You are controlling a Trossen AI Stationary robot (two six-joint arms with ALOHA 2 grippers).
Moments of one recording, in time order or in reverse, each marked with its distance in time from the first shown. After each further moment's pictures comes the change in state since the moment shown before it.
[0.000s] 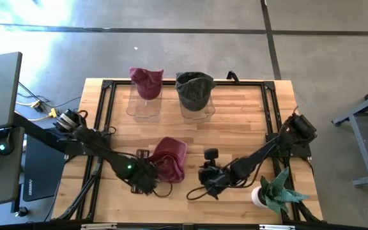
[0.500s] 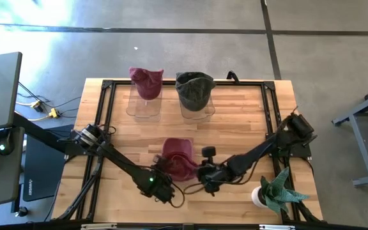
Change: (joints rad) left arm 0.032 0.317 0.257 -0.082 -0.094 0.278; right arm -0.051 0.018 -0.001 0.028 -0.052 -0.033
